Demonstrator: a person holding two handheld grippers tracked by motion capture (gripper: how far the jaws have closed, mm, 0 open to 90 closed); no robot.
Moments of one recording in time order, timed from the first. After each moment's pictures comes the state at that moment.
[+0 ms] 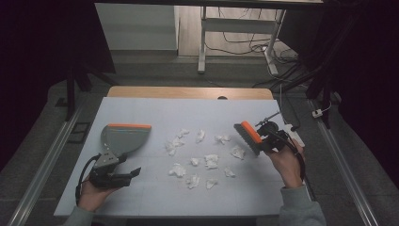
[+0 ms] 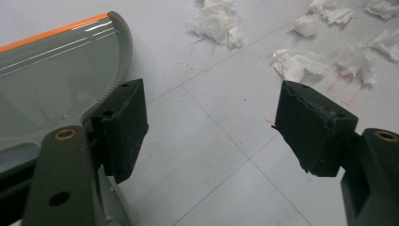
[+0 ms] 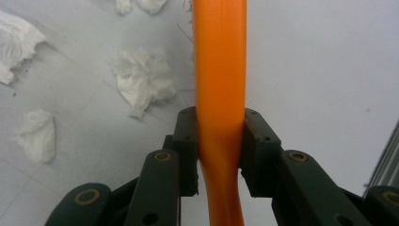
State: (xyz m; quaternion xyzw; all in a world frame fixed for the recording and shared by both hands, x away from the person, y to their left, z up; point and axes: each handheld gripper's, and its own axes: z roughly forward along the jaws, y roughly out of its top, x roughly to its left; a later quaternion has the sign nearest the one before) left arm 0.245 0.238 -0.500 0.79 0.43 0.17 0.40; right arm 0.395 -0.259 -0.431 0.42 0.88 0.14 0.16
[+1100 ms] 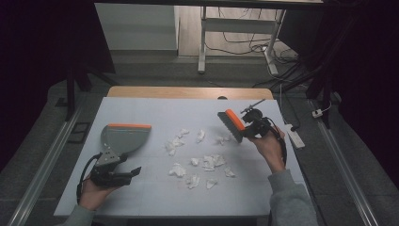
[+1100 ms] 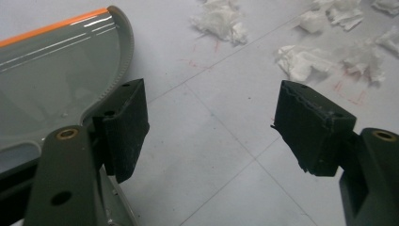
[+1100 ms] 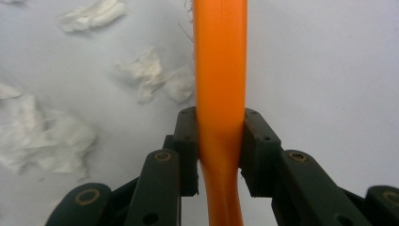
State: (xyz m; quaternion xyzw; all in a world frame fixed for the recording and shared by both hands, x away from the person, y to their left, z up) left arm 0.249 0.238 -0.502 0.80 0.43 0.16 0.40; right arm 0.444 -0.219 -0.434 0.39 0.89 0.20 0.14
